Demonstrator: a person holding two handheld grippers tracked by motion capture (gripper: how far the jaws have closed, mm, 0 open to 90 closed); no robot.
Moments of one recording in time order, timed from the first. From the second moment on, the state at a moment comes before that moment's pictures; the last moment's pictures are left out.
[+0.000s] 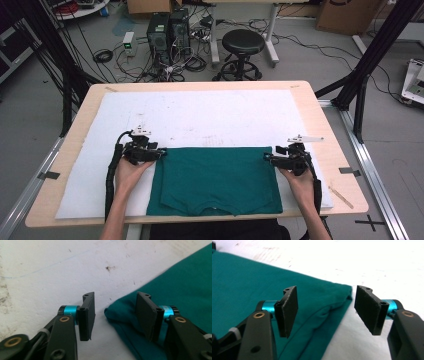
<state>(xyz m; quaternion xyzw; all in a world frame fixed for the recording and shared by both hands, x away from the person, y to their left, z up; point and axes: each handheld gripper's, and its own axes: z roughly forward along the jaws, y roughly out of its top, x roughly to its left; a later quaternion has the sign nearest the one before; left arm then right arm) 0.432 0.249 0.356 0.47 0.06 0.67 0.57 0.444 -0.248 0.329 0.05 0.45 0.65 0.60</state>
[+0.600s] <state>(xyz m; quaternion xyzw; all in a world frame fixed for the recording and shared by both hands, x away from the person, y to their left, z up) 0.435 0.247 0.350 0.48 0.03 0.67 0.57 0.448 -0.250 0.360 0.07 0.47 0.66 0.59</state>
